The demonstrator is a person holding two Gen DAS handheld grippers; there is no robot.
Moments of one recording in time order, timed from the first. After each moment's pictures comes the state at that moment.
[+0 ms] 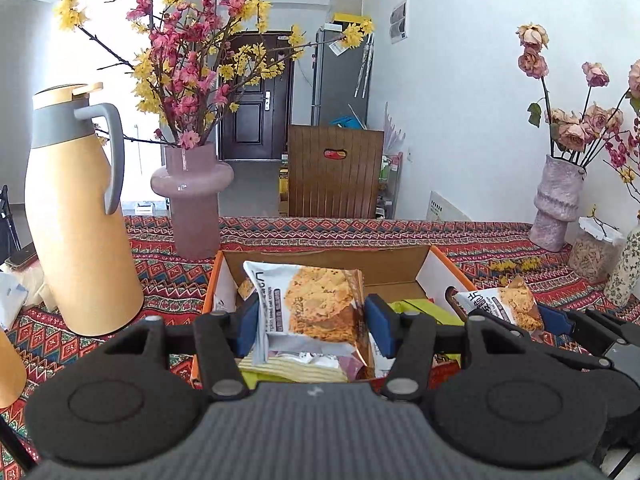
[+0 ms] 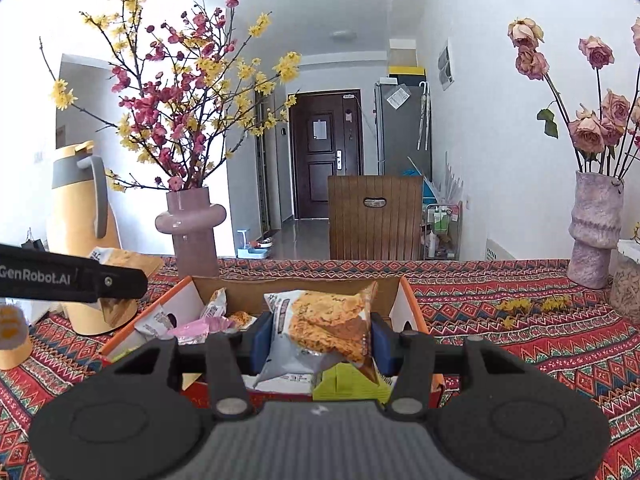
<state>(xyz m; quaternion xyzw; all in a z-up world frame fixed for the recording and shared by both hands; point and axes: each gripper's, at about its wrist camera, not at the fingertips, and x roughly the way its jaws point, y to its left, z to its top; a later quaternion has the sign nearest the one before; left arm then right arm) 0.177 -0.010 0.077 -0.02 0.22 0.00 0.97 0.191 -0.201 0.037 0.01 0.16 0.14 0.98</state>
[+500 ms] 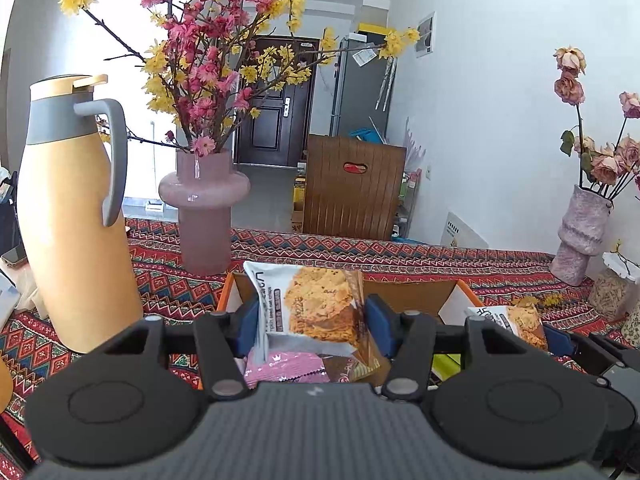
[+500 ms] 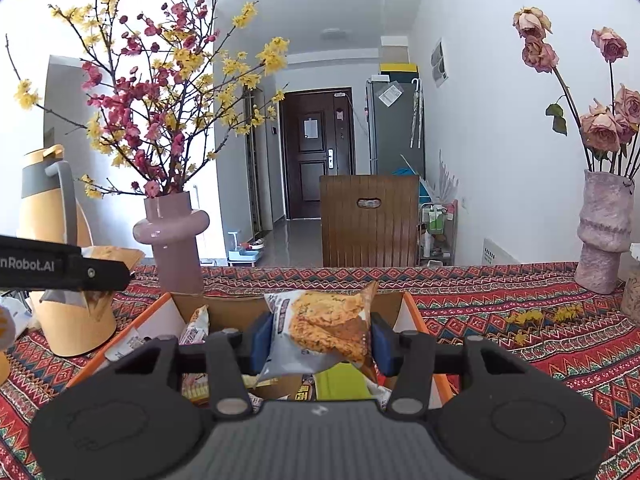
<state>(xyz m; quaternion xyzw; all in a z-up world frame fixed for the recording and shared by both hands) 0.223 0.009 0.076 -0.05 0.21 0.03 0.98 0.245 -0.186 0.036 0.02 0.16 0.13 0.98</state>
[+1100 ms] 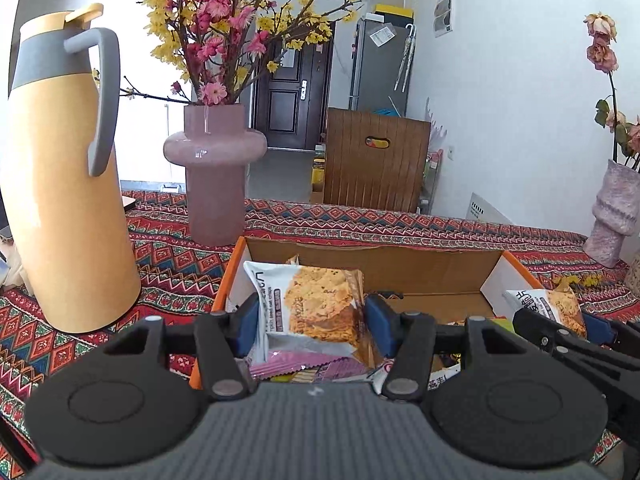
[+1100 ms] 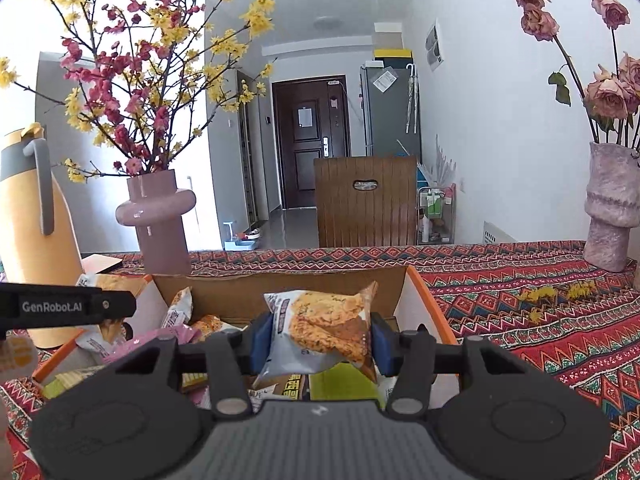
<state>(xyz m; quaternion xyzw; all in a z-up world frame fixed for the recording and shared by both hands) 0.260 0.018 0.021 -0.05 0.24 0.05 0.97 0.270 -0.181 0.001 0.03 0.18 0.12 0.98</state>
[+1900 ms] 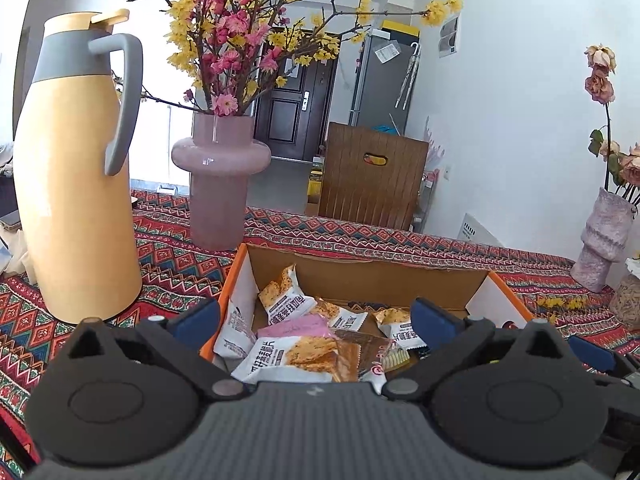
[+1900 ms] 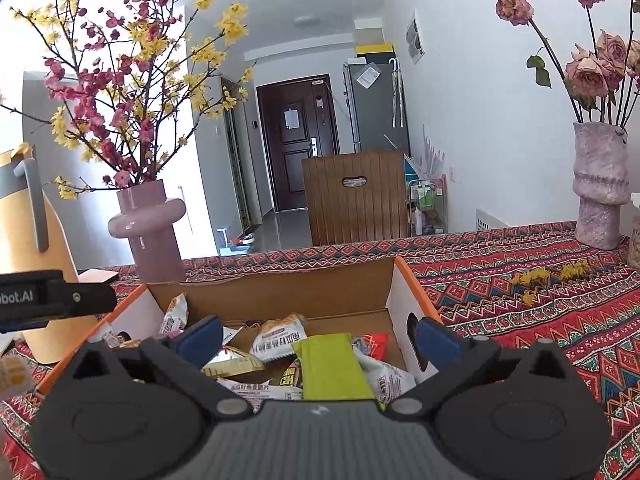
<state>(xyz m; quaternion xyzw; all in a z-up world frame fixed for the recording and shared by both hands) 0.240 0.023 0.034 -0.08 0.21 0.05 0.97 0.265 -0.192 0.001 0.06 0.18 0.11 0.97</state>
